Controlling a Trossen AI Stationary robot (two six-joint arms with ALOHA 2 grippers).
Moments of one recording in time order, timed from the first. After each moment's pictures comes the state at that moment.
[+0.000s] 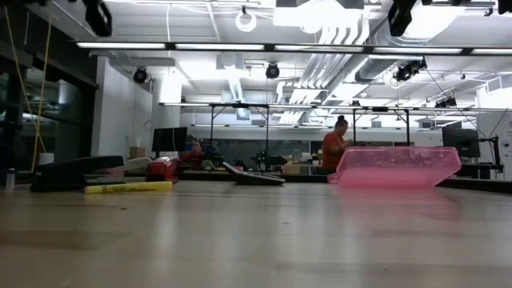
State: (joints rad) left arm 0.06 0.30 0.41 0.12 -0.13 -0.33; right arm 0.12 0.67 0.51 0.25 0.15 0.27
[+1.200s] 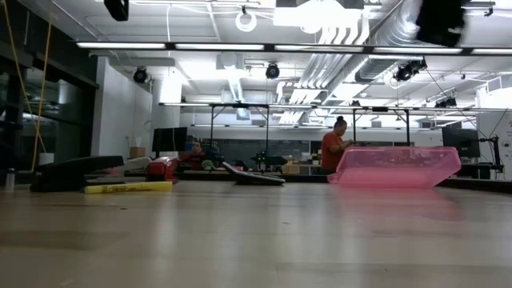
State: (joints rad) left arm 0.07 0.50 0.53 0.12 -0.14 -0.22; right arm 0.36 1.06 0.98 -0.88 0.10 0.89
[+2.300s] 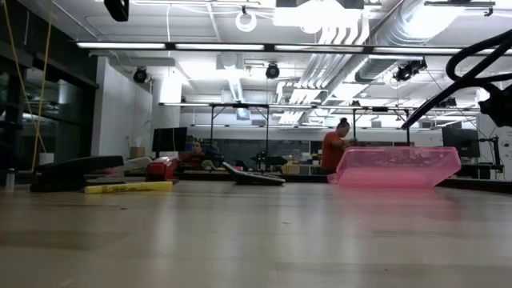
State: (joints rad) left arm 0.07 0.50 0.53 0.12 -0.14 -0.22; right arm 0.68 1.49 0.72 -0.78 -0.11 1.89
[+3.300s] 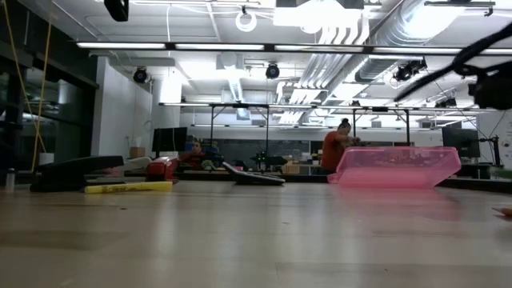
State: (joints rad) left arm 0.07 0.50 0.53 0.12 -0.15 -0.22; right arm 0.67 1.39 0.72 -0.90 0.14 2.04
